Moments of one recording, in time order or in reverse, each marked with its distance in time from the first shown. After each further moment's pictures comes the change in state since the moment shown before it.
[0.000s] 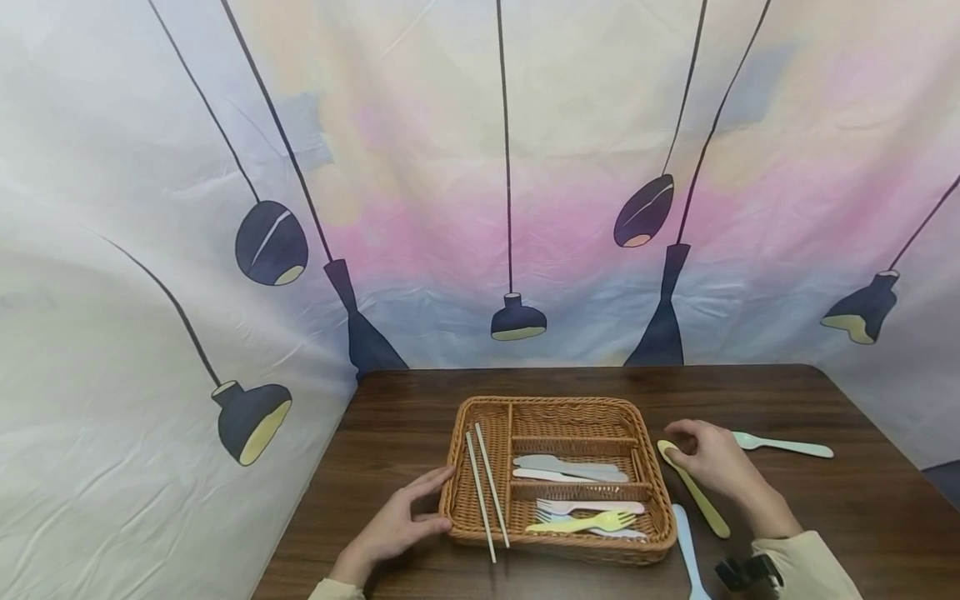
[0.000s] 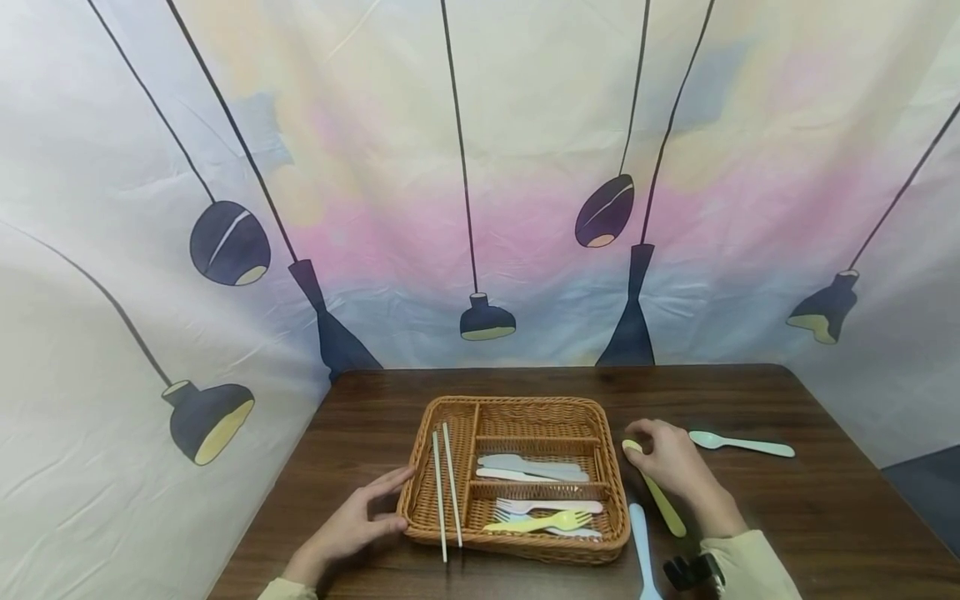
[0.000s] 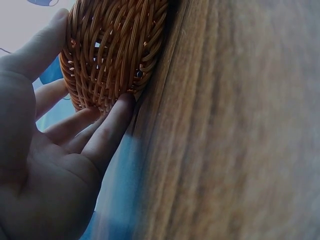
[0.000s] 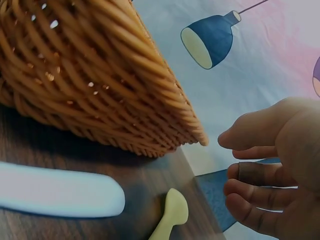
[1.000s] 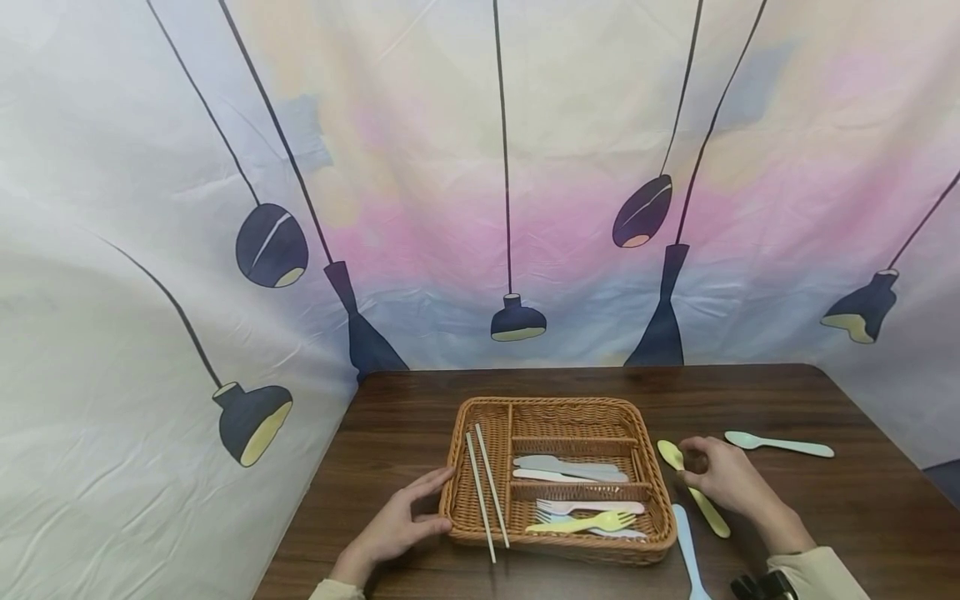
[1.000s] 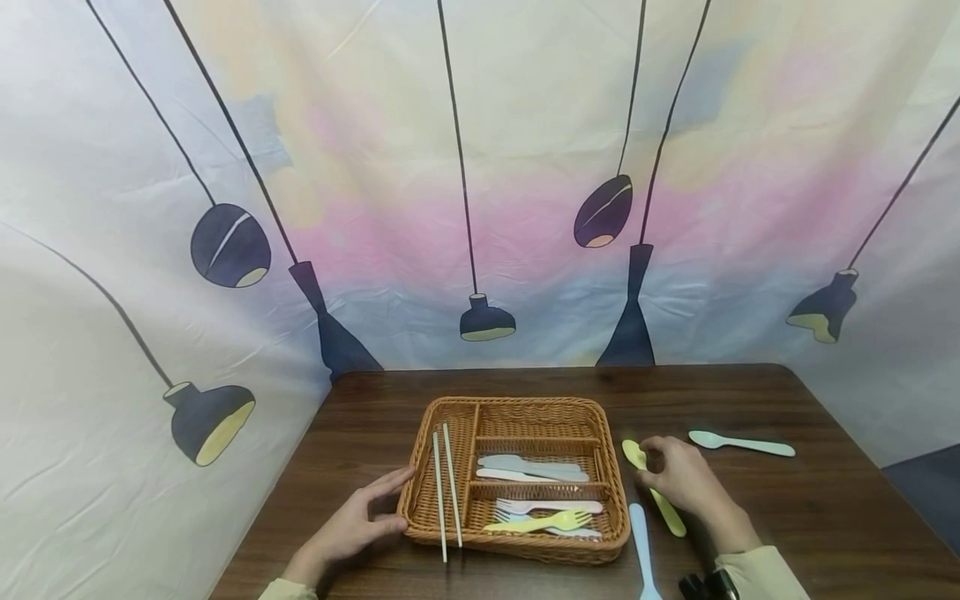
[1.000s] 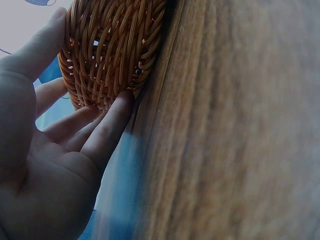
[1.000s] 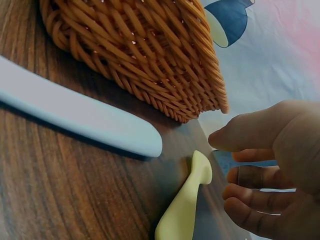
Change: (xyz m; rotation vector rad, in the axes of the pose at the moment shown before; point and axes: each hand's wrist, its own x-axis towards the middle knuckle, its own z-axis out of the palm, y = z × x) left_hand 0.000 -0.002 0.000 0.006 -0.009 0.009; right_hand -0.012 0.026 0.012 -0.053 -0.054 0.078
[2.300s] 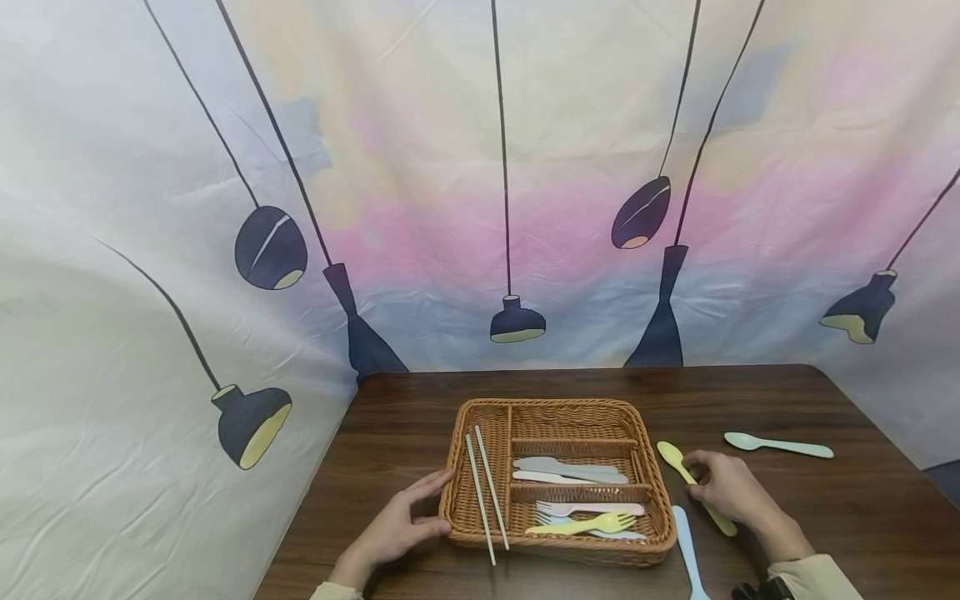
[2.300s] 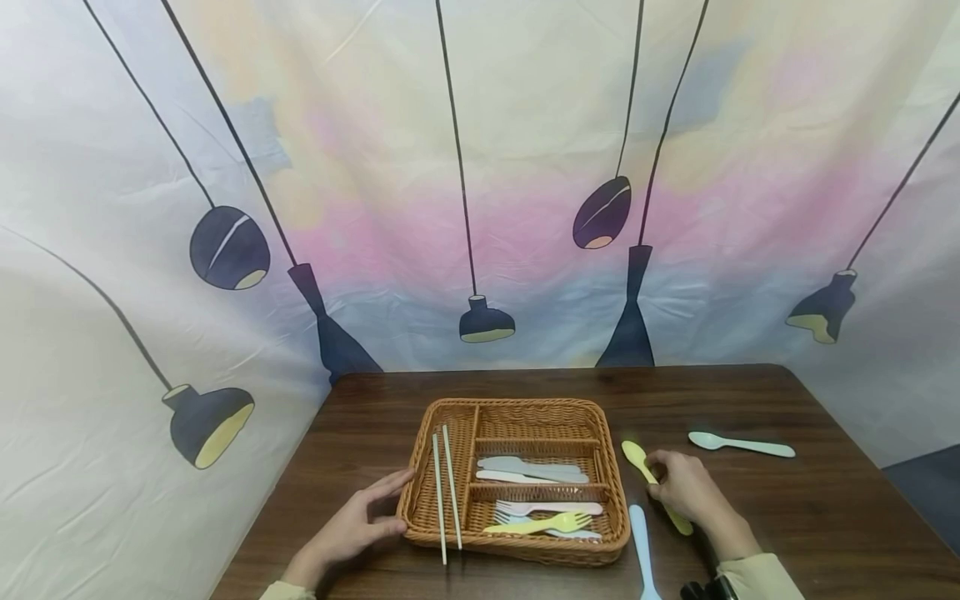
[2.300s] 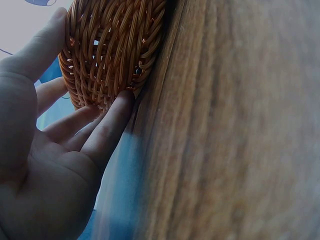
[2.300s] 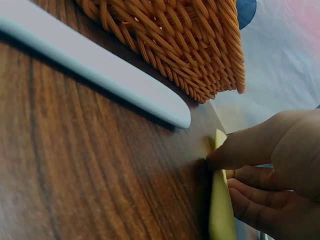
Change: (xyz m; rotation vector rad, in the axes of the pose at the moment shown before) left_hand 0.000 0.000 0.000 0.021 0.002 0.012; right_hand -0.003 0.015 0.013 0.029 -0.042 0.018
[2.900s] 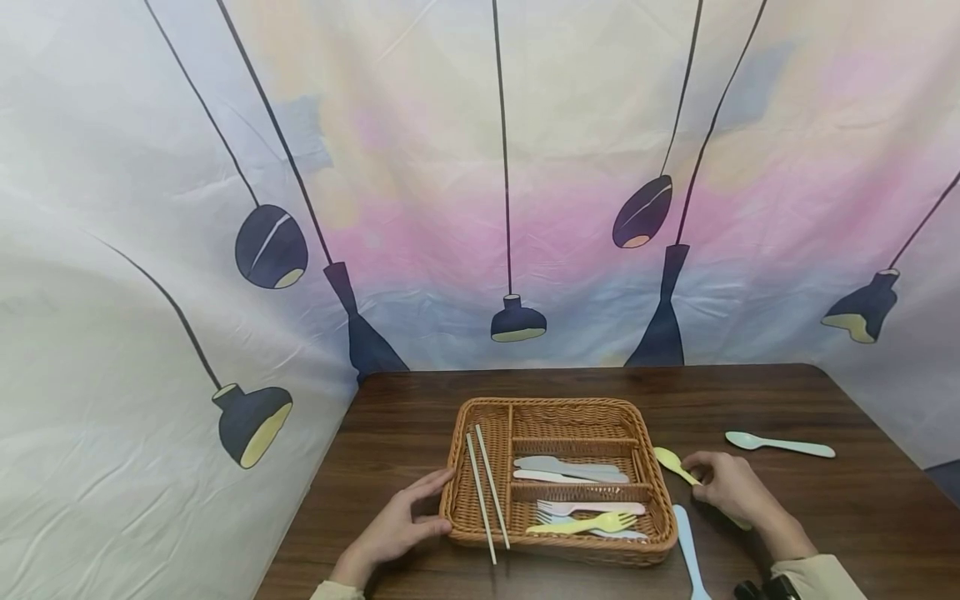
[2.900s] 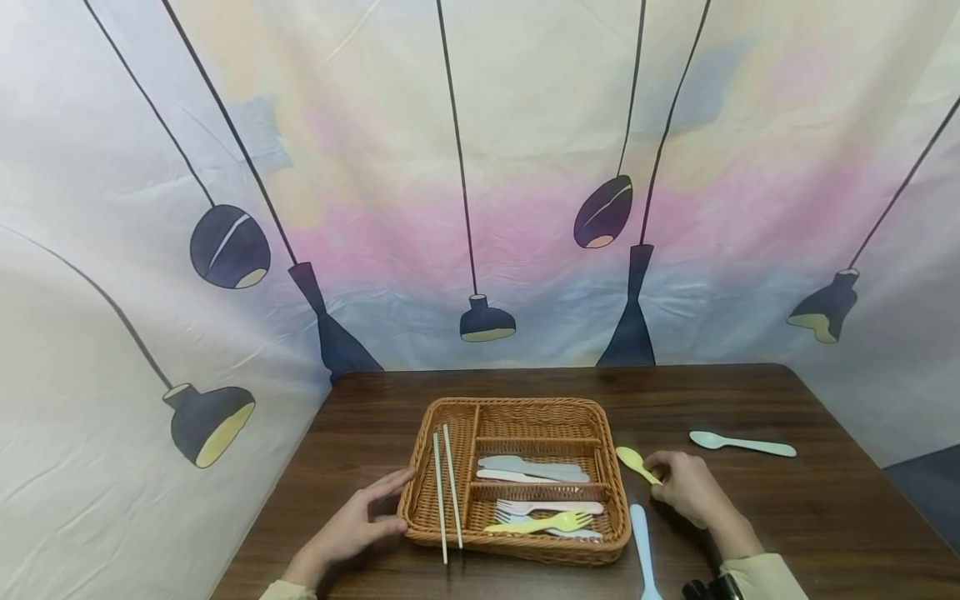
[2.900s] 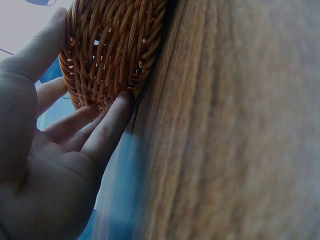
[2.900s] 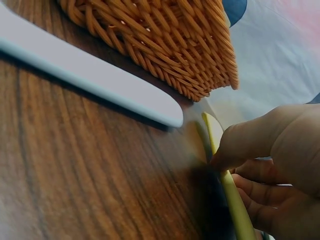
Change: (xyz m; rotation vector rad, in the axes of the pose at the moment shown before) left_hand 0.000 0.000 0.000 0.006 0.003 -0.002; right_hand -0.001 0.005 -0.002 0.060 -0.006 -0.009
